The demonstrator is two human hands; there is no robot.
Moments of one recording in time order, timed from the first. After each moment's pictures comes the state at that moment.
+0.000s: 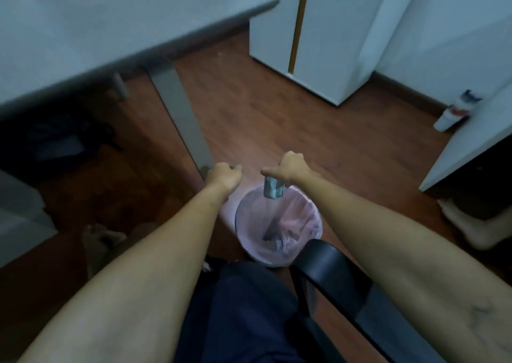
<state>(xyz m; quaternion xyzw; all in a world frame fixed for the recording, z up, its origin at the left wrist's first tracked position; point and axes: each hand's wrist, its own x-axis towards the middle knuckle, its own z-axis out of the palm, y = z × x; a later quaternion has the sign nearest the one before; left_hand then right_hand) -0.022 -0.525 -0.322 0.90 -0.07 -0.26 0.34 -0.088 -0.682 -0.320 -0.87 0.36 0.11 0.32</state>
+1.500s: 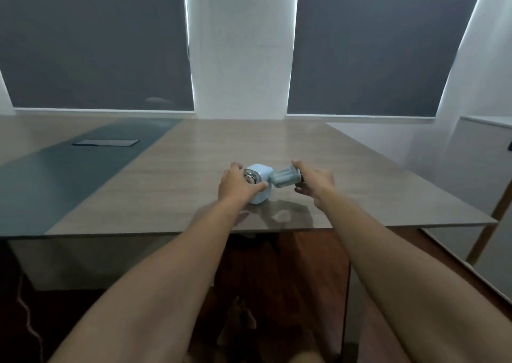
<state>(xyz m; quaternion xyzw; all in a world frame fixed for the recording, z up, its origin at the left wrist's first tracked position) 0.045 -0.170 -0.049 0.88 0.10 0.19 0.43 0.079 -0.350 -0.036 -0.69 0.11 -0.07 0.71</state>
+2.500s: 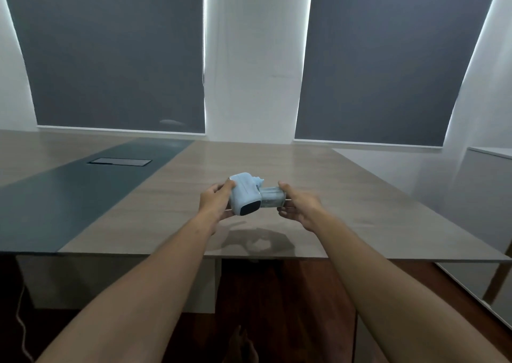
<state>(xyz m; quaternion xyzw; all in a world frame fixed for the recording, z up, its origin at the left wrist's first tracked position) 0.039 -0.114 -0.029 0.61 0.13 0.14 0.77 0.079 -0.311 -0.023 -0.68 0.04 0.05 0.73</state>
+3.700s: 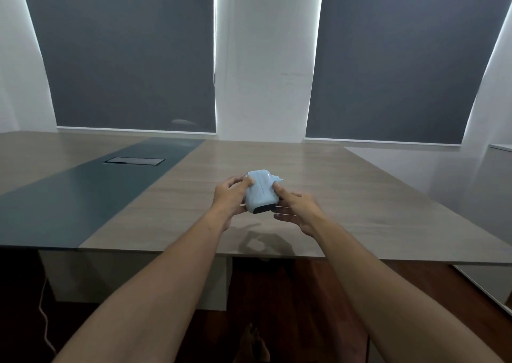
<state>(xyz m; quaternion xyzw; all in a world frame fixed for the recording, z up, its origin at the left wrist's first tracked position) 0.026 -0.118 -0.017 0.63 0.08 0.14 0.76 0.061 -0.287 -0.031 -0.67 -0.05 0.08 0.73</state>
